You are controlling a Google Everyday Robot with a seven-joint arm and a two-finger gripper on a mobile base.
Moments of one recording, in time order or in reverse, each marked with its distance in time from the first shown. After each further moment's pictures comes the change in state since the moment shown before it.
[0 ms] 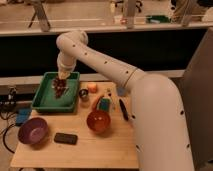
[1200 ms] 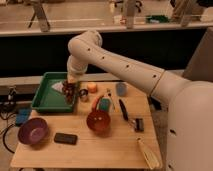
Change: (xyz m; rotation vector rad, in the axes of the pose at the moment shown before) arm 0.020 0.056 -0.066 0.037 0.027 0.077
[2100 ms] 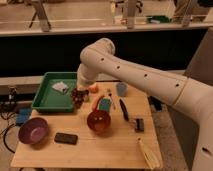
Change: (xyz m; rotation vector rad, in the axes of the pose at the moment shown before) arm 0.029 0.051 -0.023 0.000 0.025 0.061
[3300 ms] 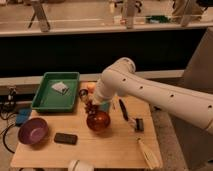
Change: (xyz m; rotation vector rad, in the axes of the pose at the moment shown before) arm 0.068 0.072 -0.003 0.005 0.024 0.075
